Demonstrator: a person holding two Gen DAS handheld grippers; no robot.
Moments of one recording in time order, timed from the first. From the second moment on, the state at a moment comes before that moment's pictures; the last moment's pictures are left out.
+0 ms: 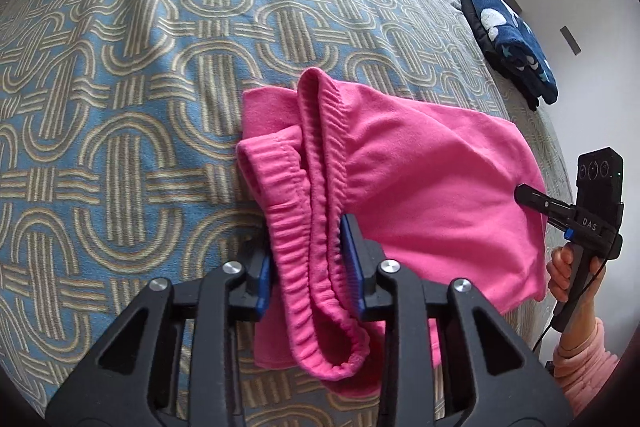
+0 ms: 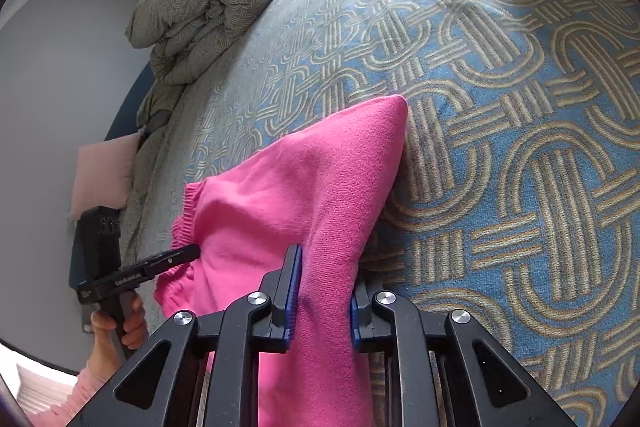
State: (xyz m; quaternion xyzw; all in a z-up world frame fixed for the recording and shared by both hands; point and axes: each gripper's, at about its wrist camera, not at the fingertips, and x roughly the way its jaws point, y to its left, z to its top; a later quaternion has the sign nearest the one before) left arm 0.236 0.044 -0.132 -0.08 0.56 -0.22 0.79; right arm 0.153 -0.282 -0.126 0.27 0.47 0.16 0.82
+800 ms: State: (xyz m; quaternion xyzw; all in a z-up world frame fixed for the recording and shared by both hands) left arm 0.176 -0.087 -0.025 0.07 0.47 -0.28 0.84; right arm 0.045 -0.337 -0.018 0.24 0.35 0.14 0.90
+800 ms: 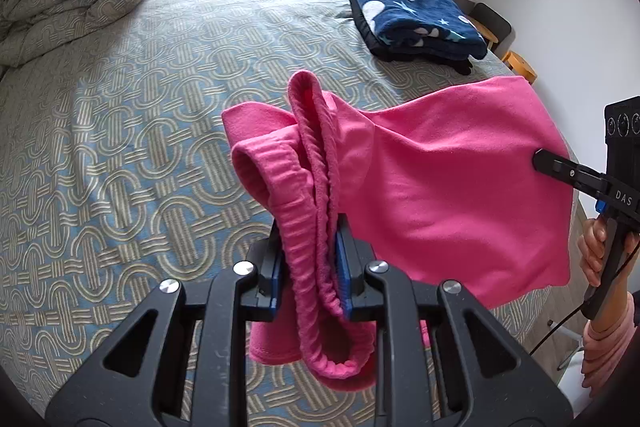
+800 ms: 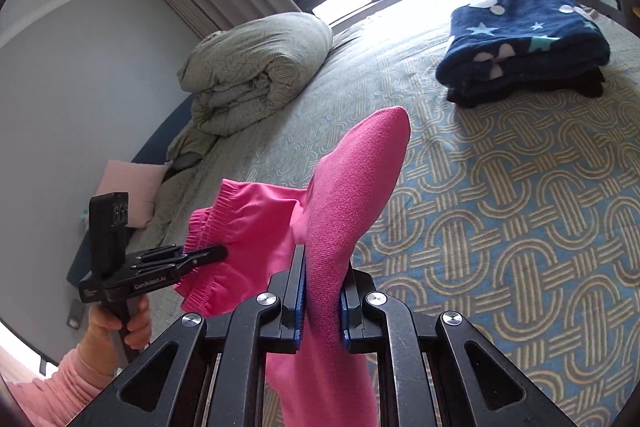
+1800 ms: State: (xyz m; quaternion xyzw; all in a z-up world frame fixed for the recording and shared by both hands) left arm 0.138 -0.425 0.013 0.24 0.40 -0.43 0.77; right arm -0.101 -0.579 -0.004 0.33 0.22 -0.07 0.92
